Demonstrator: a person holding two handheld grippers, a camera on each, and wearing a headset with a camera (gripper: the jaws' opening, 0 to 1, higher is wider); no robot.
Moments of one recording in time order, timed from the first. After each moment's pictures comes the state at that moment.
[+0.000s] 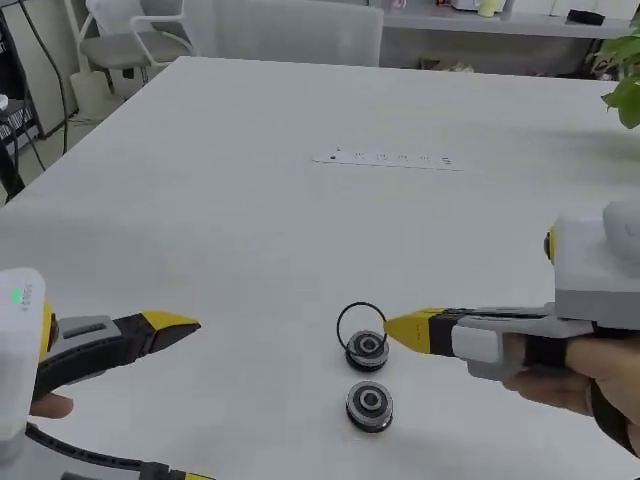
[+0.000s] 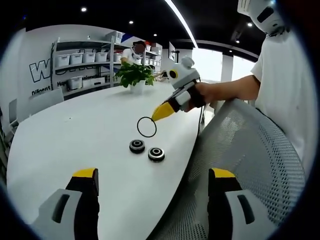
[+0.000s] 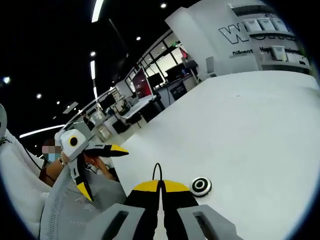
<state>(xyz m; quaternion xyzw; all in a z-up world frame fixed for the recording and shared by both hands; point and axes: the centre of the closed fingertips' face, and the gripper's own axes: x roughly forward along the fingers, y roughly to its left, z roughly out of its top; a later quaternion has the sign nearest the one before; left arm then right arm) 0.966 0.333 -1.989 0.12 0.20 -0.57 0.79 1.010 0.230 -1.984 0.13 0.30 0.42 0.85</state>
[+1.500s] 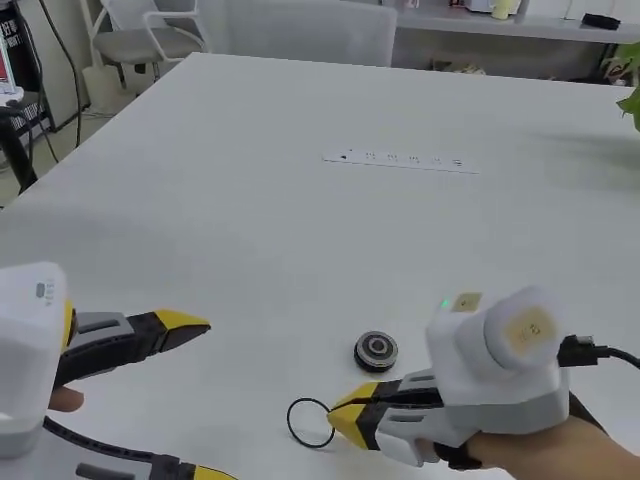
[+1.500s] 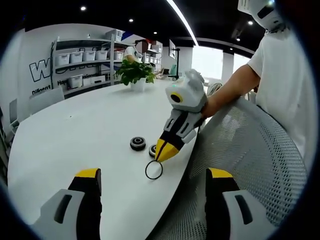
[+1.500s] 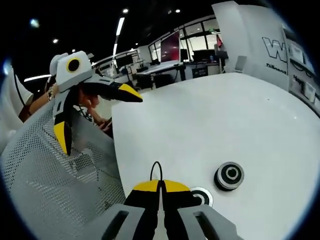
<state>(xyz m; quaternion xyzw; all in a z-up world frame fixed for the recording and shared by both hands) 0.968 0.337 -1.995 0.13 0.20 -0.57 0.79 0.981 0.278 -2.063 -0.07 0.33 0.47 0.81</state>
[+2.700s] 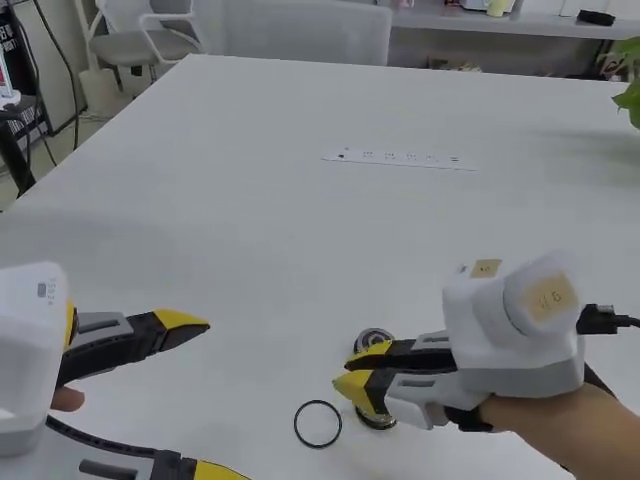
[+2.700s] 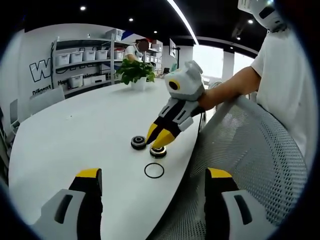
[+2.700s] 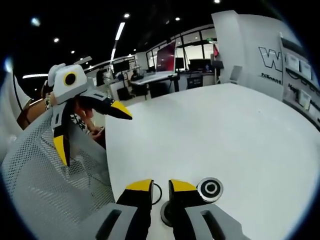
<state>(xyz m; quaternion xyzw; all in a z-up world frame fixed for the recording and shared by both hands) 0.968 0.338 -1.995 0.13 0.21 -0.56 0.79 1.006 0.263 -2.031 -0.06 0.28 0.46 0.84</state>
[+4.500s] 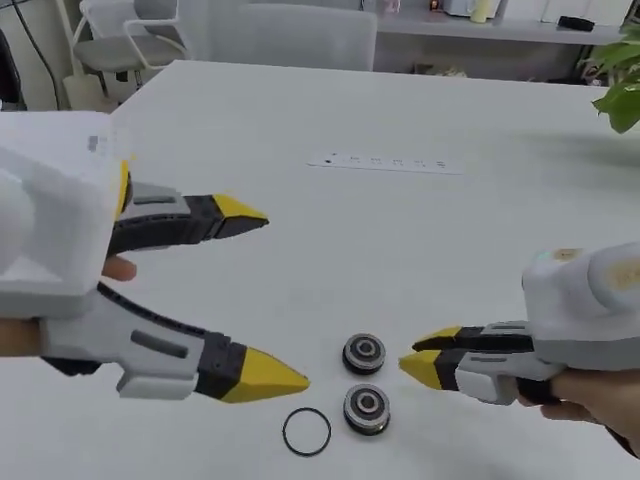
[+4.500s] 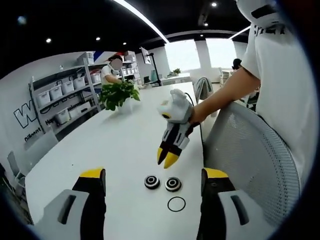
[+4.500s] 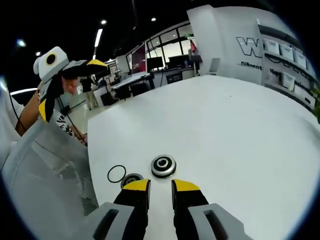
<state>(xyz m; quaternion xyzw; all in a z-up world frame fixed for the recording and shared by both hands) 1.002 0.275 -1.912 0.23 0.09 -0.62 0.74 1.021 0.184 -2.054 -0.05 0.33 0.39 0.86</state>
